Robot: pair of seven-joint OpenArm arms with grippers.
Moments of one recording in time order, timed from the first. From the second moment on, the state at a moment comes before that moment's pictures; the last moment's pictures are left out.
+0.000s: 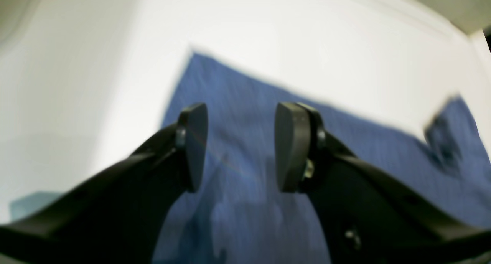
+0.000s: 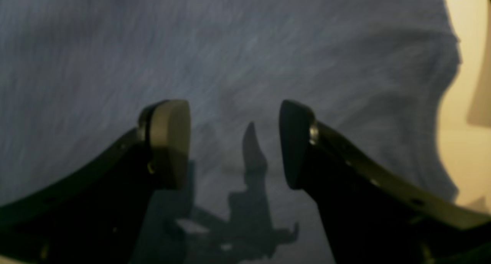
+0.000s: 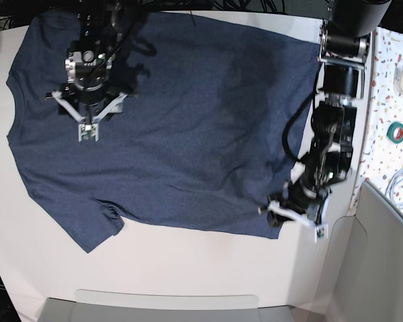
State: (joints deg) left arm -20.7 -16.9 9.1 81.8 -40.2 11.0 41.2; right arm -14.4 -1.5 5.2 116.7 -16.1 3.4 -59.7
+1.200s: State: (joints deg) left arm -4.2 -25.4 16.1 92.6 -39.5 2.0 54.1; right arm 5.7 7.2 29.6 84.0 -17.4 3.0 -53.8
